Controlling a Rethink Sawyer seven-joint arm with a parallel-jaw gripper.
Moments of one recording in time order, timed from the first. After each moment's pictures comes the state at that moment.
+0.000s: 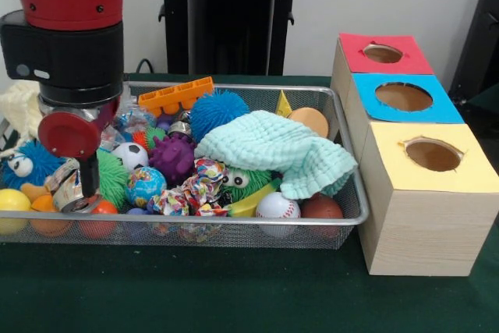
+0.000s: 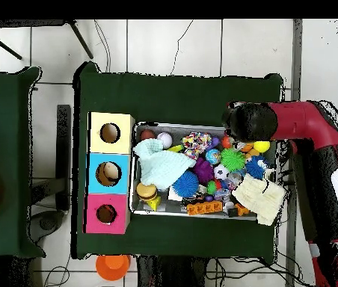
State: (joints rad) arm -0.85 -0.48 0.80 1.28 -0.87 0.98 0.27
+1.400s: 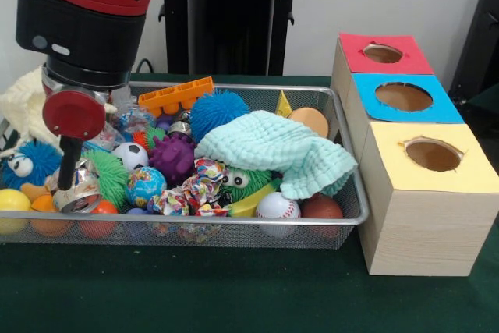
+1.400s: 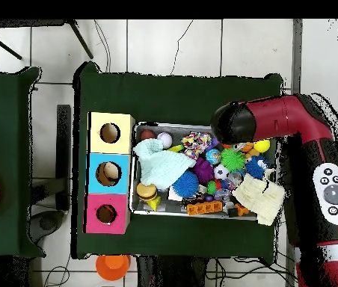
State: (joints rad) arm -0.72 -0.58 0.65 1.28 -0.96 0.97 0.27
